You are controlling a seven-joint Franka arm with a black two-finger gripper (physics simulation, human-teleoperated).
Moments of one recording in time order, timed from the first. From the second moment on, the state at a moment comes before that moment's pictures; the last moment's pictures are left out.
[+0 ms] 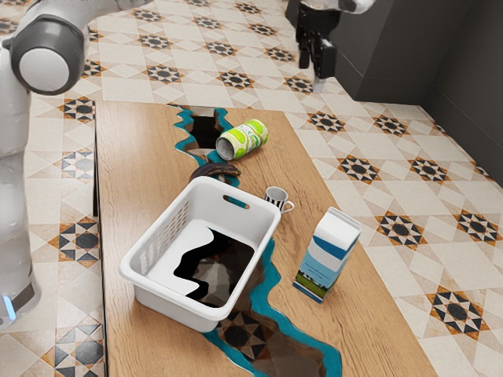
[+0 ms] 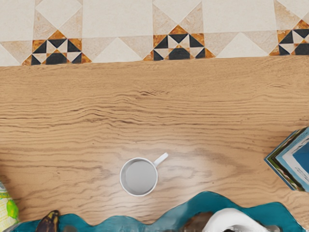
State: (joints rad) arm 0.12 0.11 -0.21 -1.09 0.07 1.39 -0.03
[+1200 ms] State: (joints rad) arm 0.15 -0.27 0.12 -2.18 -0.03 1.84 -0.14
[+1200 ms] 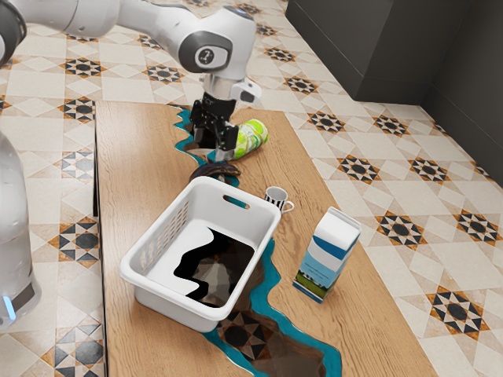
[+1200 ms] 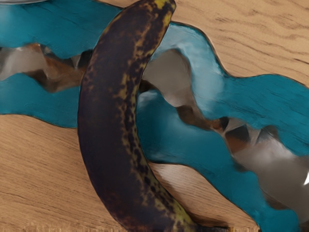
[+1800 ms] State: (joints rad) arm 0.14 -0.13 0.14 -2.25 -0.03 2.09 -0.16
